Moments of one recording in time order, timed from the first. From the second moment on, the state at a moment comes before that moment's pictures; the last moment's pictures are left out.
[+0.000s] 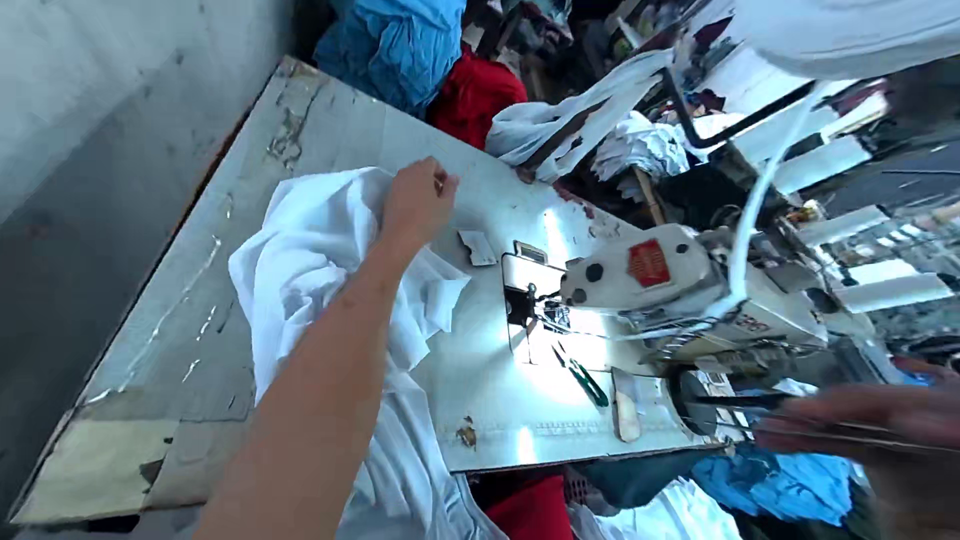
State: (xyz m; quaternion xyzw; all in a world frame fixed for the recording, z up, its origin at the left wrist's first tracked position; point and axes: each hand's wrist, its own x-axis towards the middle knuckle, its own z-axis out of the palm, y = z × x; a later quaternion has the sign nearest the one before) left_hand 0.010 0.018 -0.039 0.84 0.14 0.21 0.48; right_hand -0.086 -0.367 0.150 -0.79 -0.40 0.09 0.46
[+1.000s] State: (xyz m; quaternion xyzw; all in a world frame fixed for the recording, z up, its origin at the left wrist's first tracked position) left_hand 0.068 0.049 -0.111 0.84 0.03 0.39 0.38; right_hand -0.001 -0.233 0.016 -0.89 -0.43 -0.03 -0.14
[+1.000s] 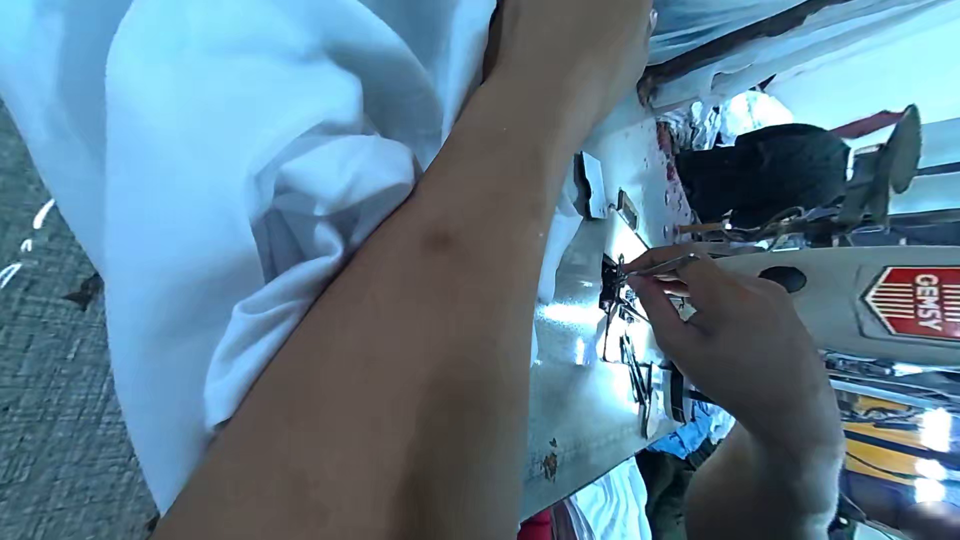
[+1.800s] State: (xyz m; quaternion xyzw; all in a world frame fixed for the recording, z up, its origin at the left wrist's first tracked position) left_hand 0.134 0.057 -0.157 0.82 0.02 0.41 0.40; right_hand 0.003 -0.237 0.011 -0.89 -0.44 -0.03 -0.15
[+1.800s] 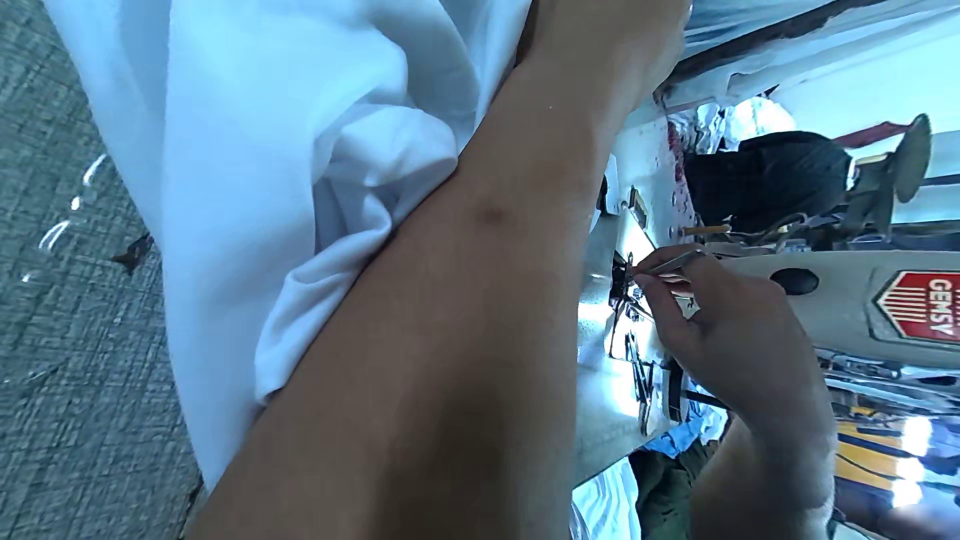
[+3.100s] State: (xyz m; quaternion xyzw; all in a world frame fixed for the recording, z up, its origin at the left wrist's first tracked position) left_hand 0.126 0.061 -0.156 0.83 0.01 0.38 0.41; right_hand -0.003 -0.238 0.010 -0.90 -0.42 -0.06 -0.08
